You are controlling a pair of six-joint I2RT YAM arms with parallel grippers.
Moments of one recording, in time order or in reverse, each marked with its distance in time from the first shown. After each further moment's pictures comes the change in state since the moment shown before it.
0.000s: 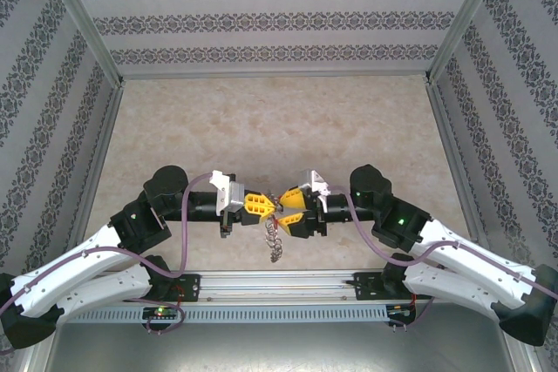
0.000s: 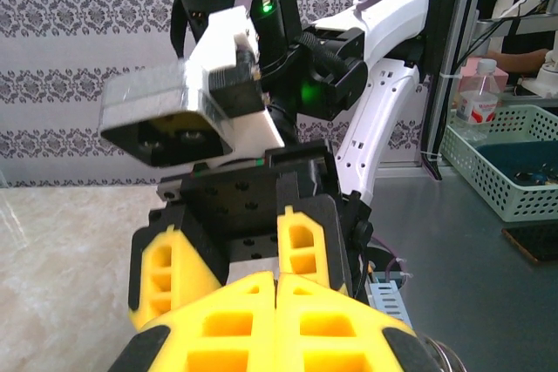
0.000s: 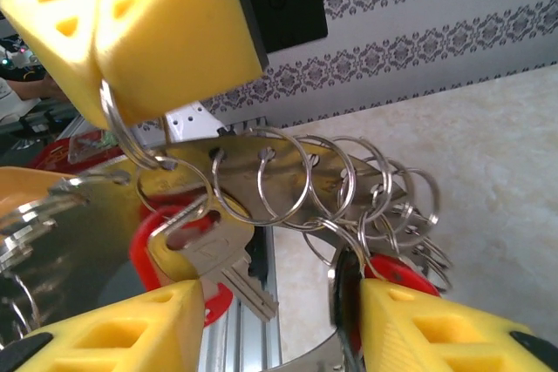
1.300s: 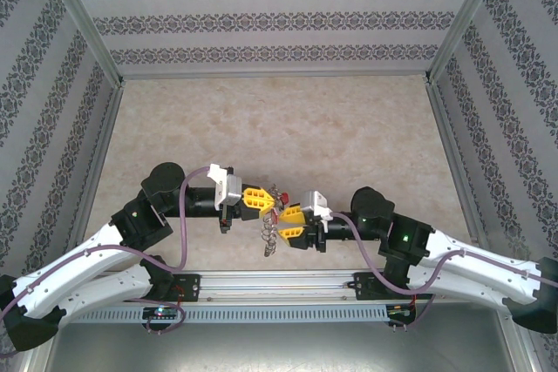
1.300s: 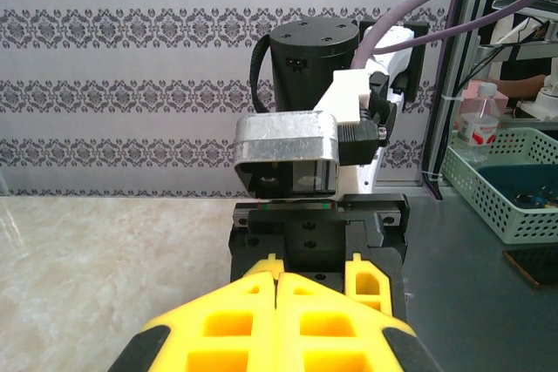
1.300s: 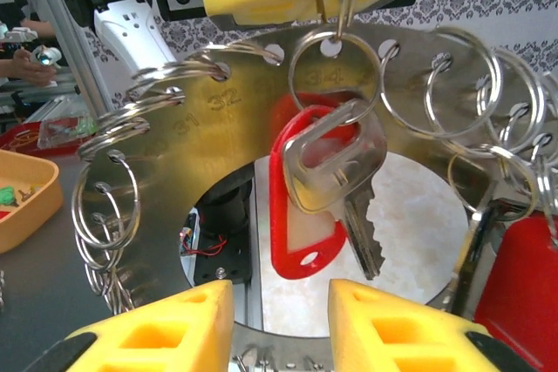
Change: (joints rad) left arm 0.039 0.012 -0.003 0.058 0.033 -0.051; right arm 0.199 -0.105 -0.100 0.064 0.253 -0.070
